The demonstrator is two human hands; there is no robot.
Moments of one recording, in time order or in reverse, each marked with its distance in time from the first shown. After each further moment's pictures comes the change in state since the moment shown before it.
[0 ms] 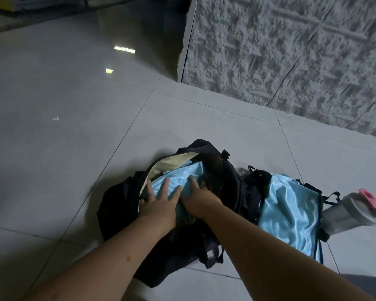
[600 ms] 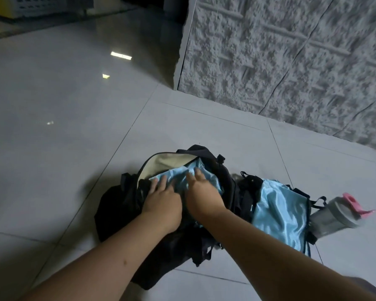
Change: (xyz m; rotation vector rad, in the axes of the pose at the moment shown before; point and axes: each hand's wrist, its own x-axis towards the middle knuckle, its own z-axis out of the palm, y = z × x) left_hand -0.023 0.019 -0.039 0.246 0.221 0.162; right_hand -0.011 0.006 -0.005 0.061 0.428 -0.013
